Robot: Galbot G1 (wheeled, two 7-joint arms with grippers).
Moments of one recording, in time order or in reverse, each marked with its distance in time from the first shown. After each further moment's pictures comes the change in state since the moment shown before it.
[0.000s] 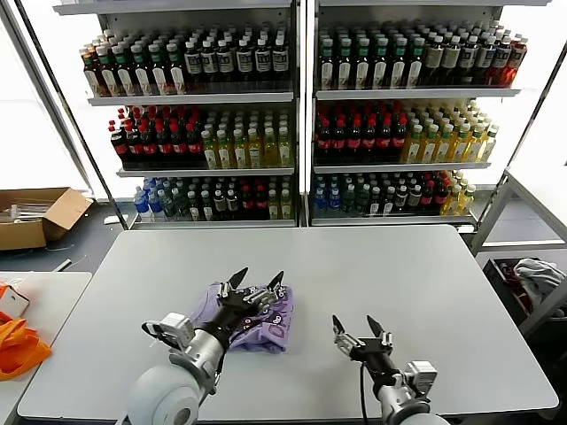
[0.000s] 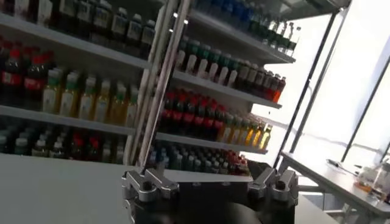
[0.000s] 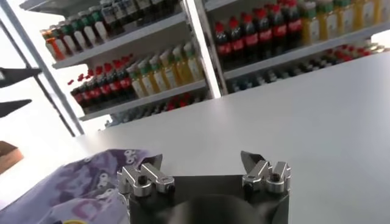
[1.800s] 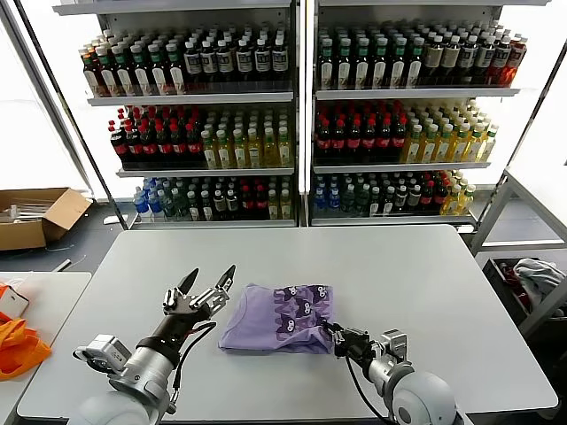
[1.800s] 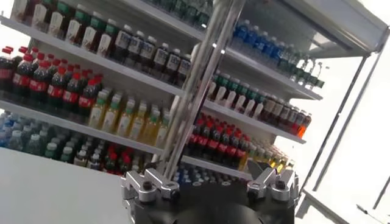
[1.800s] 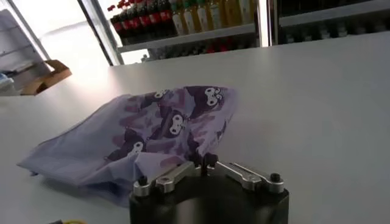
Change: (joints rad) left arm 0.195 -0.068 -0.230 -0.147 -0.068 0.015 0.030; right arm 0.184 -0.266 -0.065 -0.119 0.121 -0.120 -0.109
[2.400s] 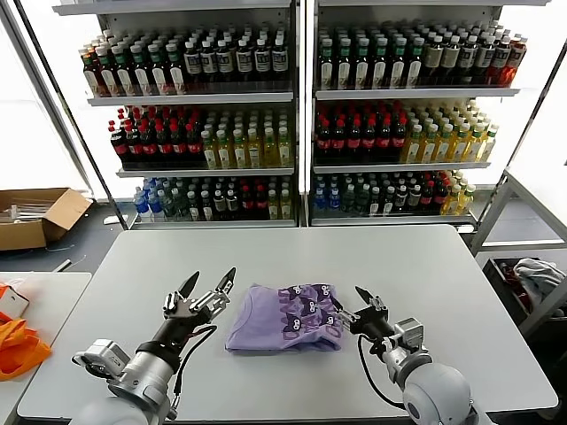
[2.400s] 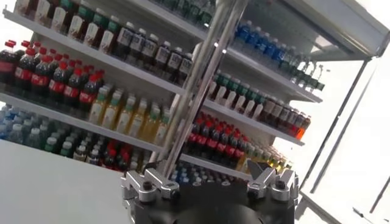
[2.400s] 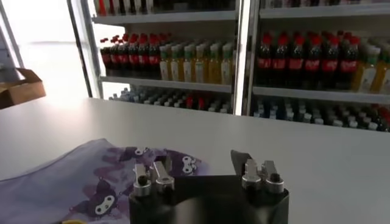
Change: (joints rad) left arm 0.030 -0.013 -0.007 -0.024 -0.008 0.002 -0.005; right arm 0.018 0.020 0.024 0.057 -0.226 0.071 0.008
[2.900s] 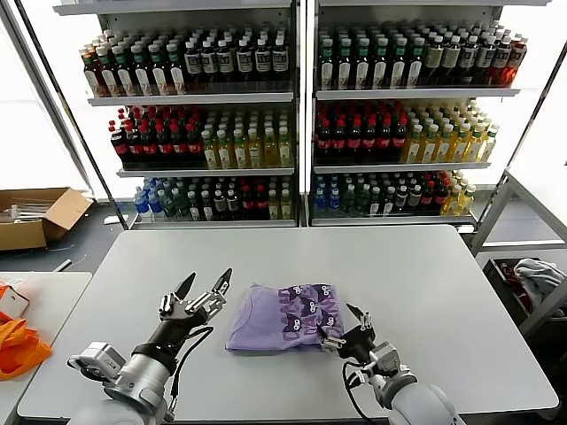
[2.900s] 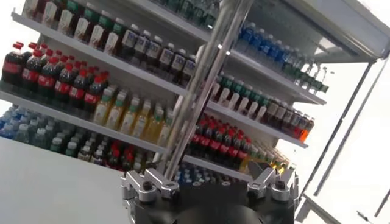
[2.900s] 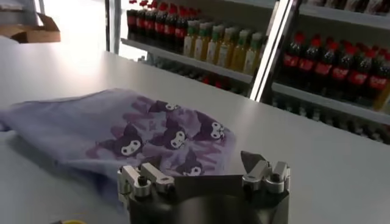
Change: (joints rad) left arm 0.011 -0.011 -0.012 -0.003 -0.001 -0.001 0.002; right arm -0.079 -0.036 -0.074 -0.001 -0.259 0.001 -0.051
